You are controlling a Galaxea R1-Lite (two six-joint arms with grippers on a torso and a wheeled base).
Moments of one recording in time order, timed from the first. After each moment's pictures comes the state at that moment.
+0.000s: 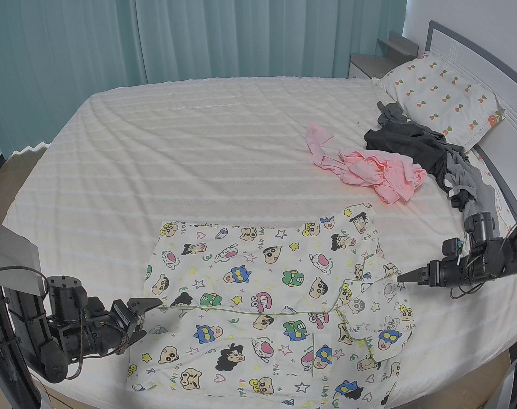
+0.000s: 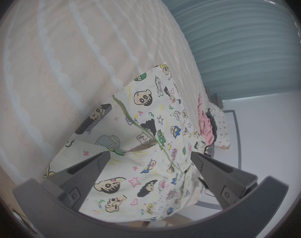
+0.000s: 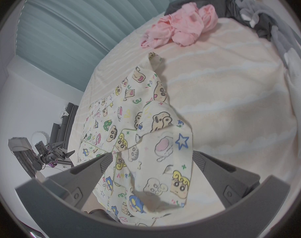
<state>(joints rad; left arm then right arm) -0.10 2.09 -0.02 -1.49 -0.38 -1.03 -0.12 2.02 -0.72 -0.38 0.61 0.06</state>
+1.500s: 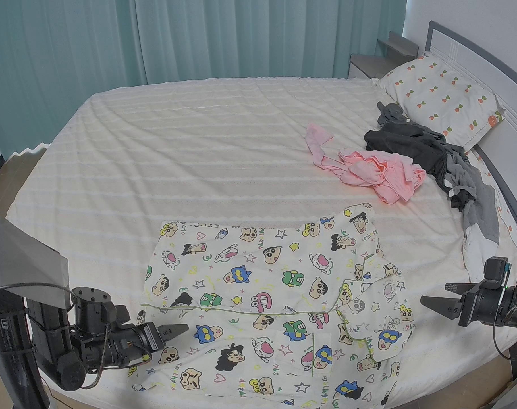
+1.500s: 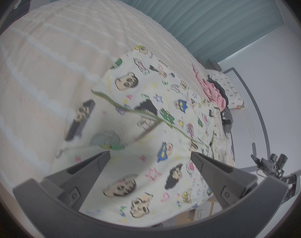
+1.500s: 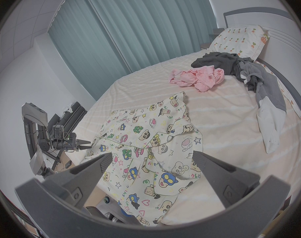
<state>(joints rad) -0.26 2.18 -0.04 -1.48 -0.25 -0.68 0.04 1.36 -0.17 -0.68 0.44 0.11</state>
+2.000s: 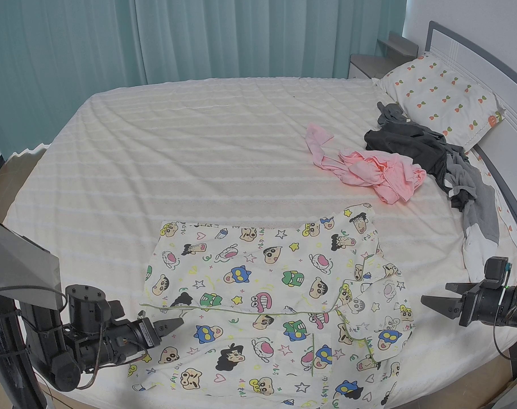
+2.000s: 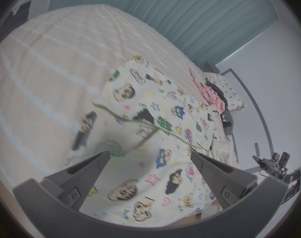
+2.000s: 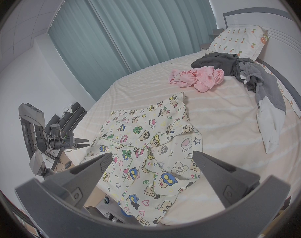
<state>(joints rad) -0.28 2.12 -0.02 -1.48 -0.18 -0.65 0.04 1.36 -0.17 -0.68 0.44 0.11</state>
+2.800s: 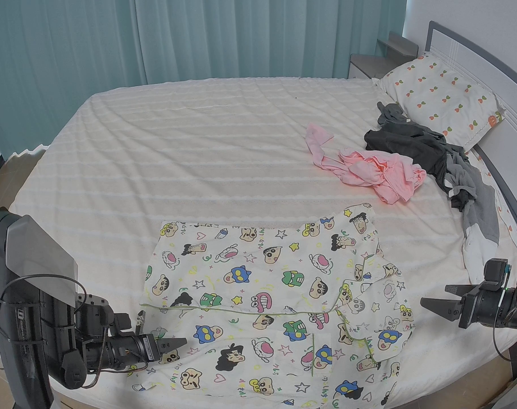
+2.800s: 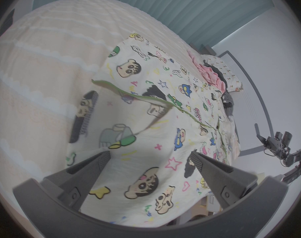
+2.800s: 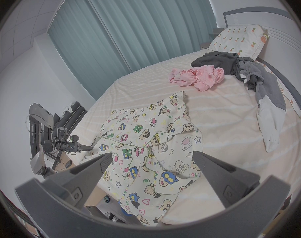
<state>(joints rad) -0.18 2.31 -0.02 -1.55 -0.36 -0.47 0.04 1.36 -0.16 -0.68 0.44 0.11</state>
